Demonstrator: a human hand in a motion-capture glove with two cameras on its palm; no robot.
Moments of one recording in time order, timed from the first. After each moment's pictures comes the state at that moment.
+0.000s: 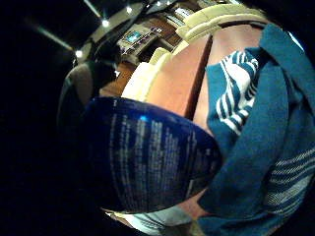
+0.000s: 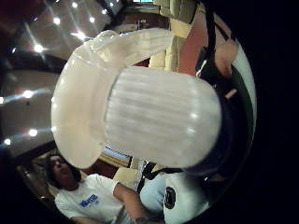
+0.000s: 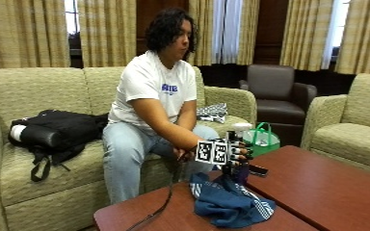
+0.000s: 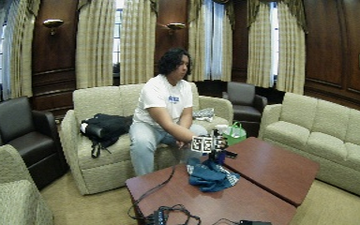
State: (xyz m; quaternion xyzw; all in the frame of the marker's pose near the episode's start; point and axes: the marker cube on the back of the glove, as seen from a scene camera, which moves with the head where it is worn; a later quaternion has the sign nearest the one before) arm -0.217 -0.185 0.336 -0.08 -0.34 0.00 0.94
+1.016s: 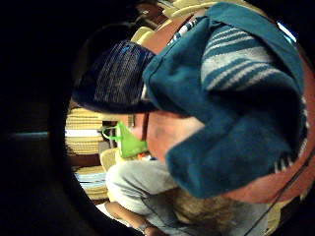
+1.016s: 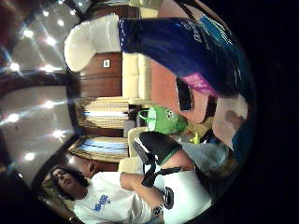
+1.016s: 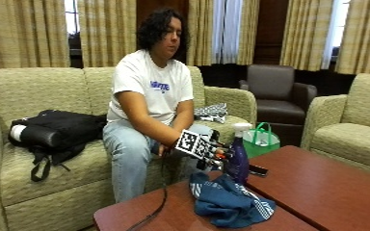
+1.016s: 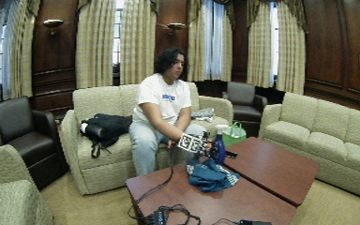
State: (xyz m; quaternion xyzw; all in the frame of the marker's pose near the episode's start) arm -0.177 -0.110 0.290 -0.19 -0.22 0.02 0.96
